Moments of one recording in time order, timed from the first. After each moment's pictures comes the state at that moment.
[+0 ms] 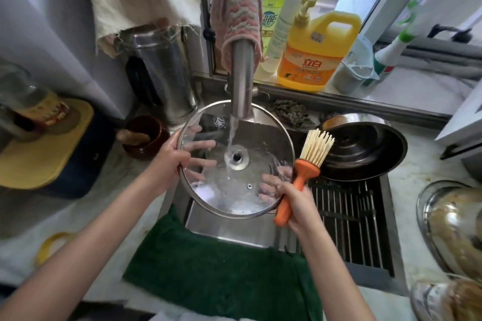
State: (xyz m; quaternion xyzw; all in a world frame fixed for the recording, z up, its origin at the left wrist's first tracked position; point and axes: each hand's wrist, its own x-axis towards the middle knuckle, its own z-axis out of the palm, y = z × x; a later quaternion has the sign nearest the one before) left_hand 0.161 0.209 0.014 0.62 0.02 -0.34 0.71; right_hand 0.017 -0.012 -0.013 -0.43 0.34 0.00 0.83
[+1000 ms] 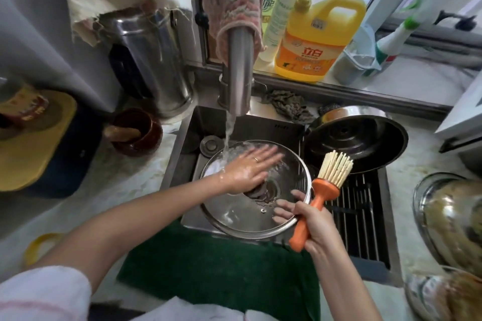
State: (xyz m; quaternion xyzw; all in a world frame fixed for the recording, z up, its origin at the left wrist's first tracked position) left_hand 0.149 0.085 -0.090 0.81 -0.53 -0.20 0.14; right_hand -0.013 -0.019 -0.013 -0.32 0.50 -0.02 0.81
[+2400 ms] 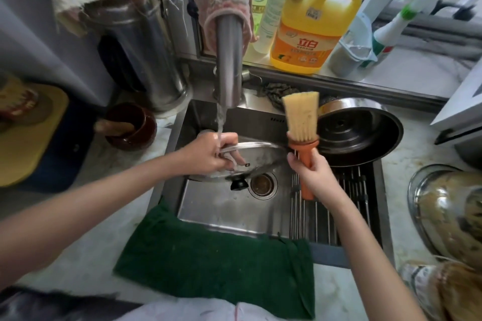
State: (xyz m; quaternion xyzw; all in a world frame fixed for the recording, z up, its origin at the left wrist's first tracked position) left_hand 0.163 0.146 -0.001 0.74 -0.40 -0.34 0.42; right_hand 0.022 -0.075 -0.007 -0.77 0.23 0.02 0.59
